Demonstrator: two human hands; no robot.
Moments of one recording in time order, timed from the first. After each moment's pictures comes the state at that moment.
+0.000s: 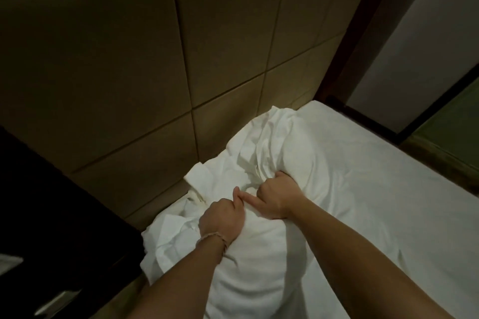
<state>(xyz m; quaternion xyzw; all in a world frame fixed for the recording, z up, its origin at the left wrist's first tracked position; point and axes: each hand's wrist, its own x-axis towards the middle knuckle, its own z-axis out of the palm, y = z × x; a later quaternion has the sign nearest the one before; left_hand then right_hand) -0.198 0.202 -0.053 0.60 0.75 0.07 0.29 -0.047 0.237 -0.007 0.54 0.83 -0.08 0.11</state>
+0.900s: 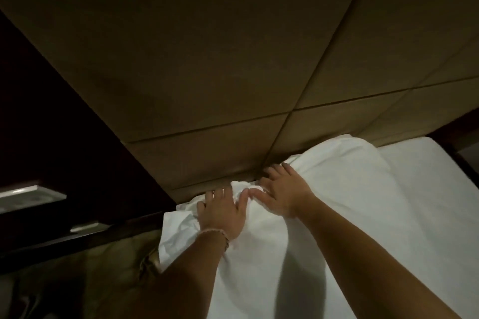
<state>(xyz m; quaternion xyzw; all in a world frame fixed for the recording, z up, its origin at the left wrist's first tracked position) -0.308 0.264 -0.152 0.47 0.84 0.00 0.27 -0.166 0.381 -0.120 0.35 0.92 -0.05 0.17</state>
